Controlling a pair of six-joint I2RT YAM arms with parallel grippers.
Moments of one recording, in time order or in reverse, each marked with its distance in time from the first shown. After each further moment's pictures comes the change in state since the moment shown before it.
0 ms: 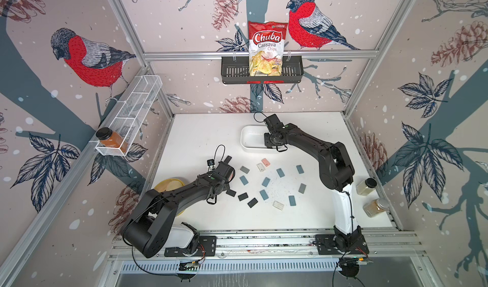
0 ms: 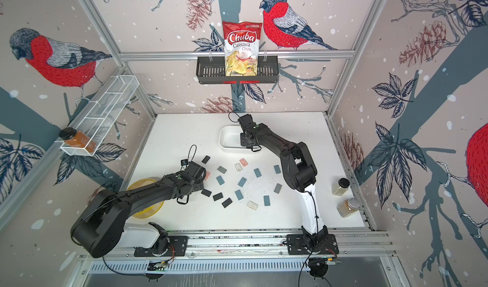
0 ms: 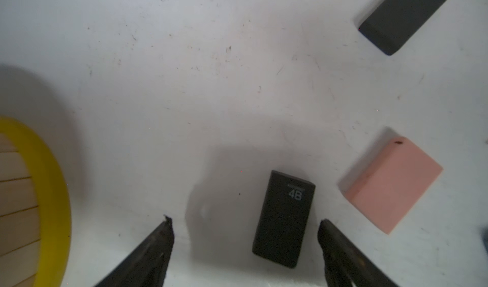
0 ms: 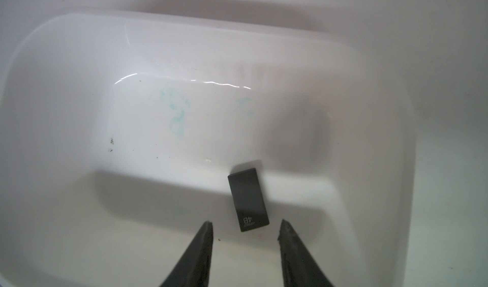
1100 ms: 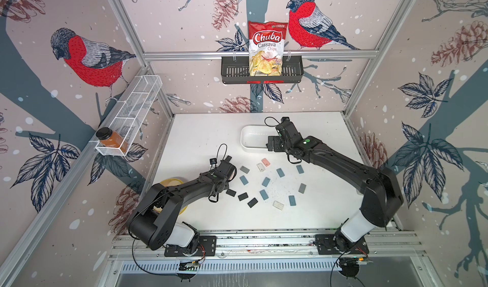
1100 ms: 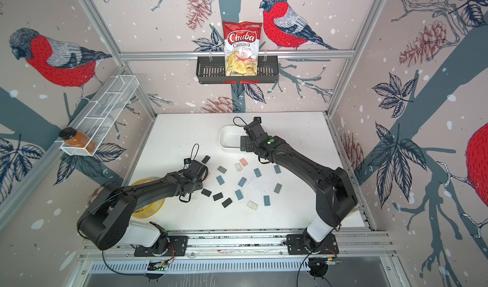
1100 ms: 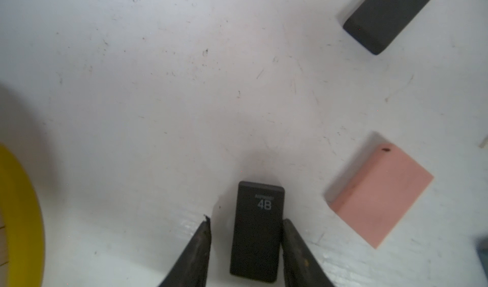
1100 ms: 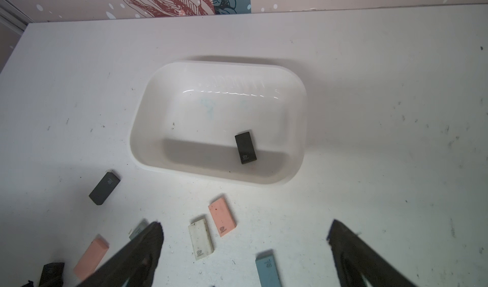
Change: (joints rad) left arm 0.000 0.067 0.026 0.033 0.023 0.025; right arm 0.104 -0.565 -0.459 0.136 0.145 0.057
